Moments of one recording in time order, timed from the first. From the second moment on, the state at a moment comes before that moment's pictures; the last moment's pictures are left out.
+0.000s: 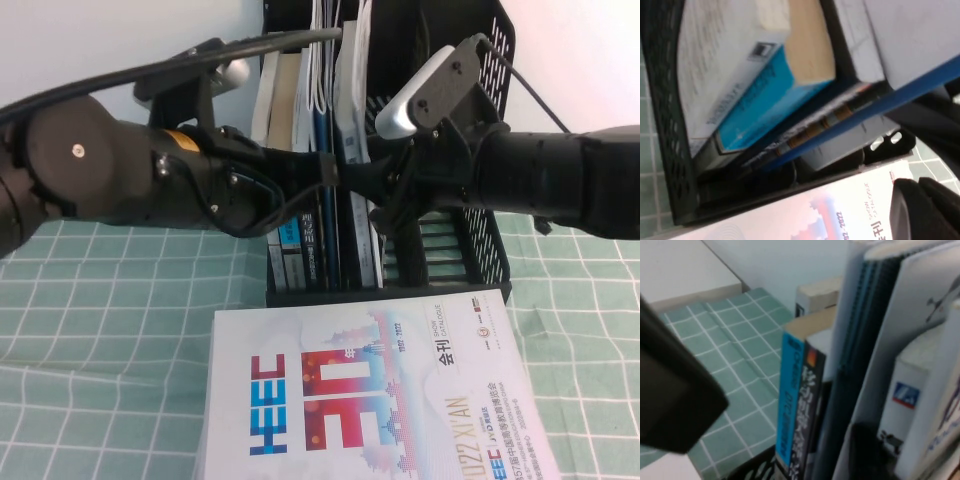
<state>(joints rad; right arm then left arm) 0.46 1.76 -1.20 1.72 0.40 -2.00 -0.48 1.45 -1.19 -0.46 0.54 -0.14</state>
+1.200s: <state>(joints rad) 0.45 1.53 -1.08 1.75 0.25 -1.96 -0.62 1.65 -1.43 -0.47 0.51 -0.12</state>
